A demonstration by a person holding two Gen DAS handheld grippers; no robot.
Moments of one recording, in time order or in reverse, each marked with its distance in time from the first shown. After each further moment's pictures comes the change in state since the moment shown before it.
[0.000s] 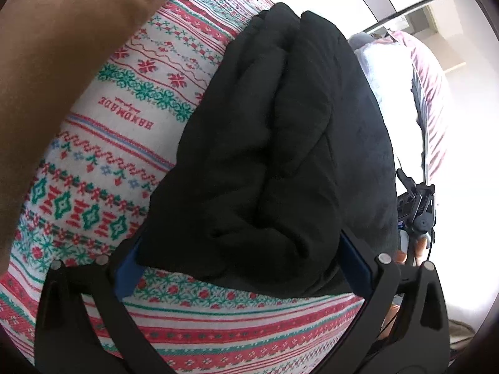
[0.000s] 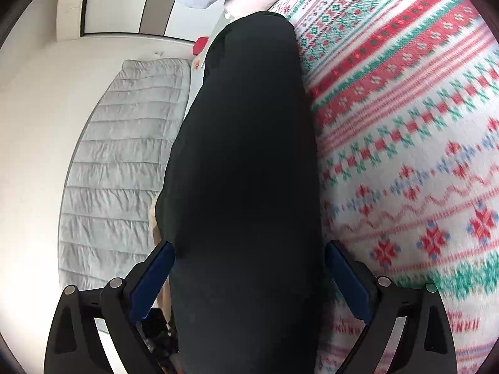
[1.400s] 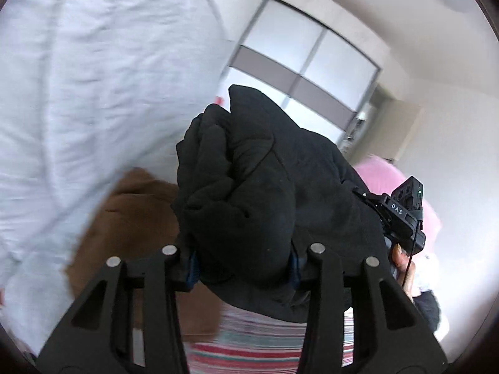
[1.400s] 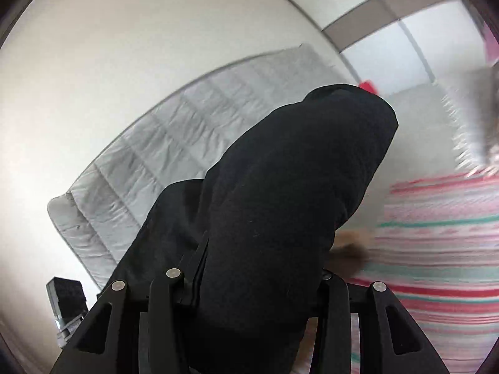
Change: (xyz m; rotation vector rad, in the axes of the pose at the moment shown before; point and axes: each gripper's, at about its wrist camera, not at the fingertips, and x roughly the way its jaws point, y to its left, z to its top) left arm -0.339 0.034 0.033 0.209 -0.705 0.057; right arm 0.111 0.367 -0.098 -0.732 -0.093 0.184
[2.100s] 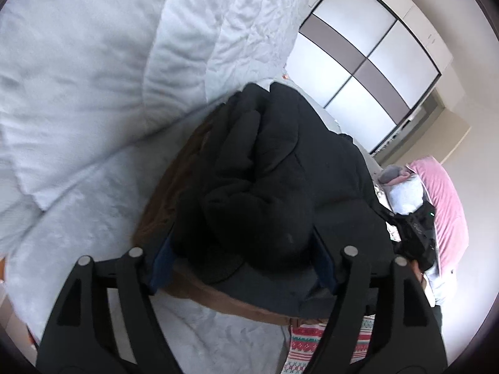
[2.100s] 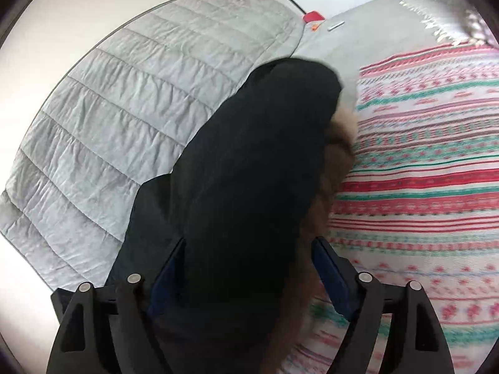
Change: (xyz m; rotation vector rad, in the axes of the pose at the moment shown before) left arm 0.068 0.174 -0.057 -0.189 0.167 0.152; right arm 0.110 -0.081 -0.114 0.216 0.184 -0.171
